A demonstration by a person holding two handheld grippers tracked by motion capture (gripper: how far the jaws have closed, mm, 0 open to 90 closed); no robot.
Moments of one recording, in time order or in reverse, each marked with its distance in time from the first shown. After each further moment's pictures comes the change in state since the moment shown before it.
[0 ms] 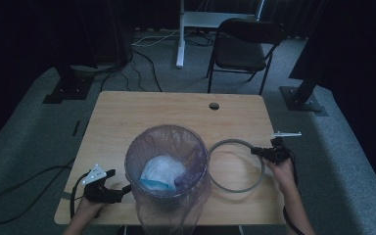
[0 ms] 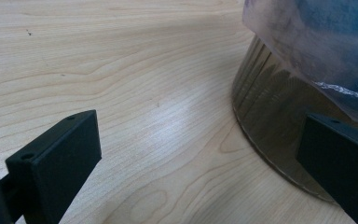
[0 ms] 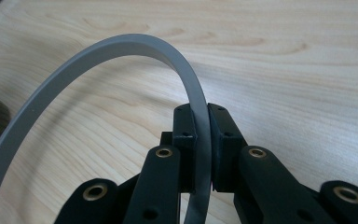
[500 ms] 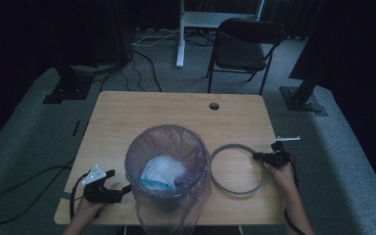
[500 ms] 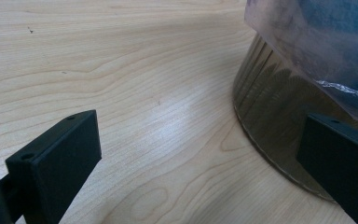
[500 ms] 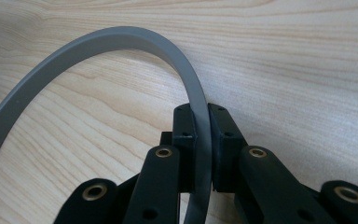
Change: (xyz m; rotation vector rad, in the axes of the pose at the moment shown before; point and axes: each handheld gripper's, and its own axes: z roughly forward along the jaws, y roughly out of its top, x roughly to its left) left arm 0.000 -0.001 -0.001 0.003 0.005 -0.005; right arm -0.023 -0.019 0.013 0.056 -0.029 0.037
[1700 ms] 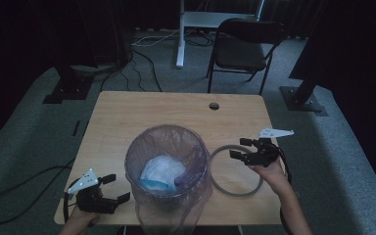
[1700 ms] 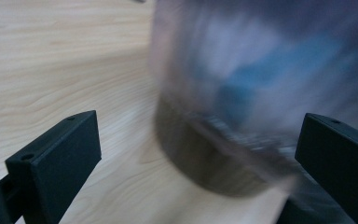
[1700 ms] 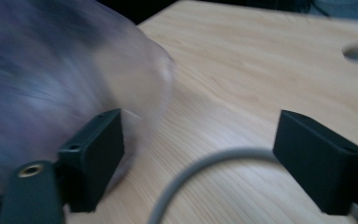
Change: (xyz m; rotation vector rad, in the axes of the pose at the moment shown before) left arm -0.033 0.020 -0.046 -0.072 -0.188 0.017; right arm 0.130 0.038 -0.047 -0.225 0.260 -0.328
